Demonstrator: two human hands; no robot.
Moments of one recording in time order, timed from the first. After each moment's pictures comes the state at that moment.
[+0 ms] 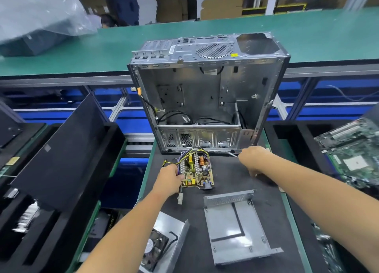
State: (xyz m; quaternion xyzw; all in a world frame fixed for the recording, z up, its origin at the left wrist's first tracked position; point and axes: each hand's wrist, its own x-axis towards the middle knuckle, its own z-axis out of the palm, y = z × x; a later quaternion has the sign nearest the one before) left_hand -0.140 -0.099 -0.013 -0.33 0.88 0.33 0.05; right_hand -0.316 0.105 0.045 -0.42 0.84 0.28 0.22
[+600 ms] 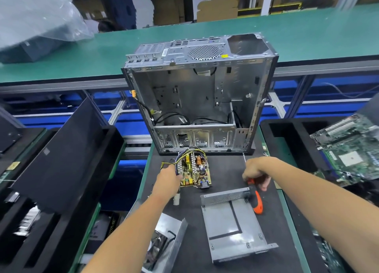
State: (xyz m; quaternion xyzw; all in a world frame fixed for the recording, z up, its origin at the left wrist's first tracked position) left_hand -0.141 -0.087 -0.013 -0.35 0.90 0.26 0.05; right_hand -0.319 0.129 0.021 -0.16 0.87 0.06 0.46
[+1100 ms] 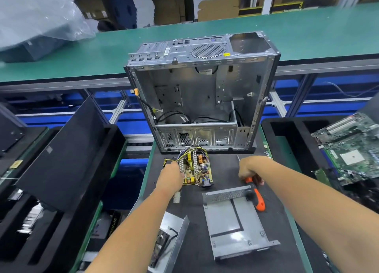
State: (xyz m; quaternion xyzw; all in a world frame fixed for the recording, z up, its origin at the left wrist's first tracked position) left_hand -0.149 -0.086 -0.009 -0.33 0.92 0.19 0.08; right_hand -0.296 0.108 0.039 -0.24 0.88 0.17 0.37
